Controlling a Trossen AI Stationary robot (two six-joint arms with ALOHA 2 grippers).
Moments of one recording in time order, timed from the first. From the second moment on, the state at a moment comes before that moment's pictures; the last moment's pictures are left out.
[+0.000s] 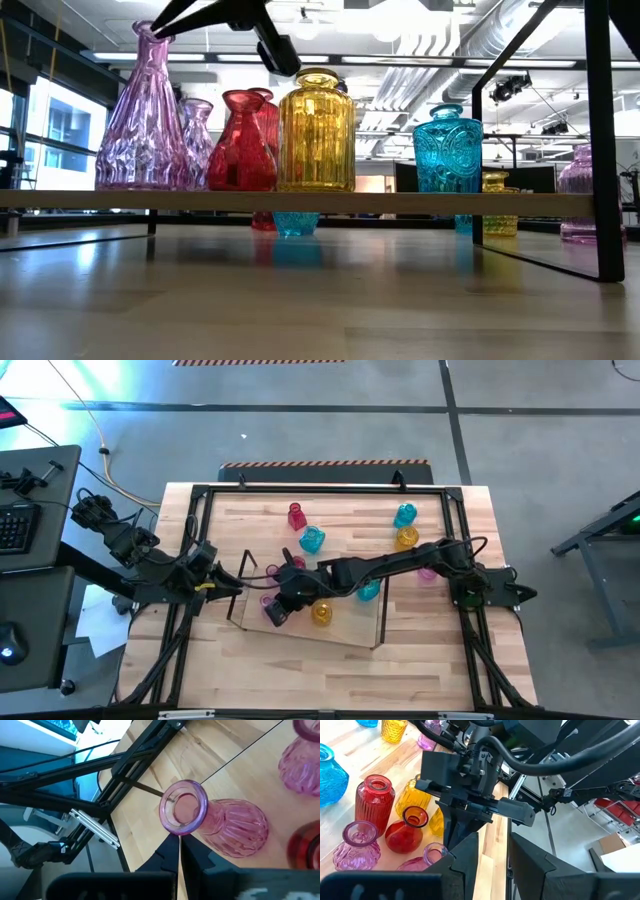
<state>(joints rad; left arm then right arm) -0.62 0.75 0.96 -0.65 -0.45 -0.84 0.17 2.16 1.96 -0.45 -0.03 0.96</state>
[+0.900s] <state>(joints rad) -0.61 0.87 0.96 -0.72 -0.11 -0.73 0.11 2.11 2.31 -0.78 0.14 0.64</state>
